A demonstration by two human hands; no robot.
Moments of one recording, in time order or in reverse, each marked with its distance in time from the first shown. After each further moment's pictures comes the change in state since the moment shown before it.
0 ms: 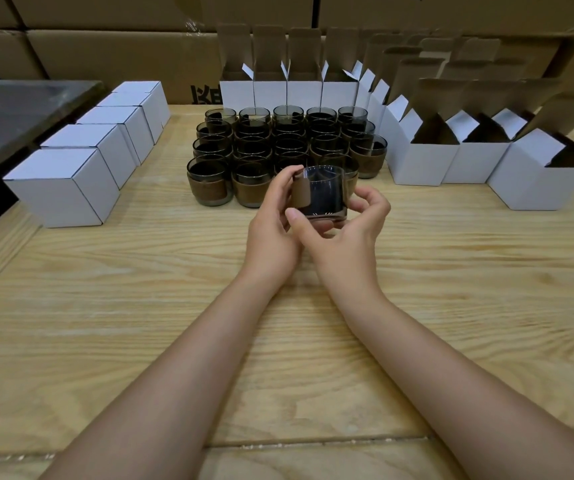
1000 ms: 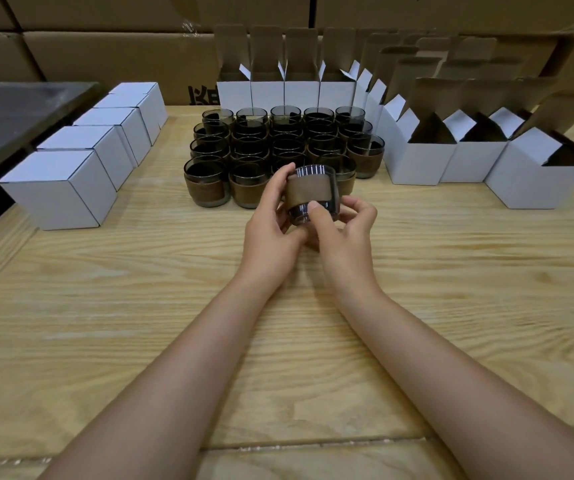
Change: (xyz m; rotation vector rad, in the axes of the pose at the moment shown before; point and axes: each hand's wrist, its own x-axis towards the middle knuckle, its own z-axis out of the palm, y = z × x) left_hand -0.002 0.002 -0.002 0.016 -0.007 -0.003; right_hand 0.007 0.003 -0.002 0.165 -0.048 0.160
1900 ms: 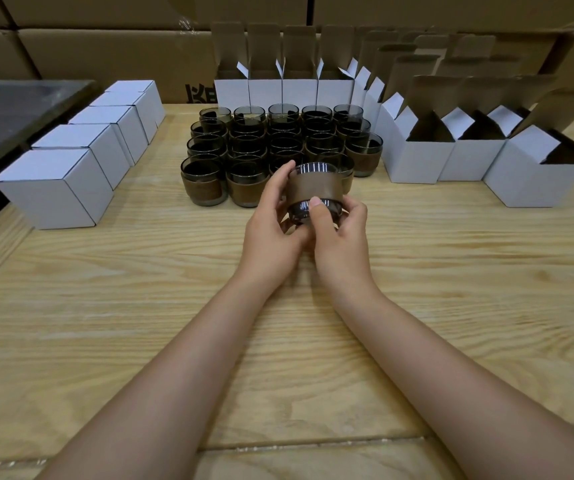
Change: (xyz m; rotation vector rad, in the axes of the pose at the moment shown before) left_hand 0.001 -0.004 0.002 0.049 0.000 0.020; right_hand 0.004 0.009 -0.001 -0.056 -0.004 -0.016
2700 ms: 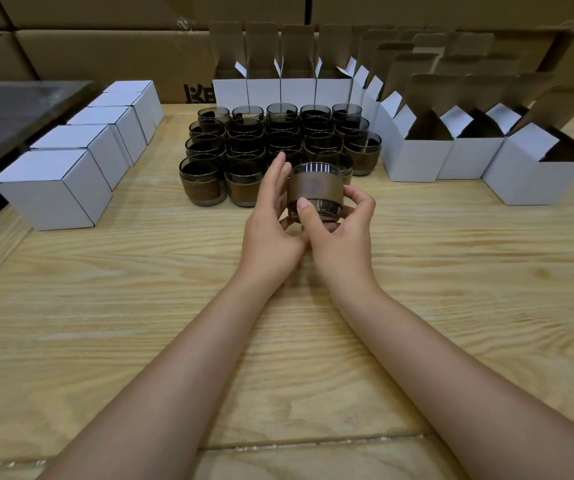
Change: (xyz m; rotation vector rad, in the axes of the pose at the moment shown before) left_hand -0.001 0.003 0.001 0.023 -0.010 -0.014; right_hand -0.002 -0.007 -0.001 -0.051 0.040 -0.076
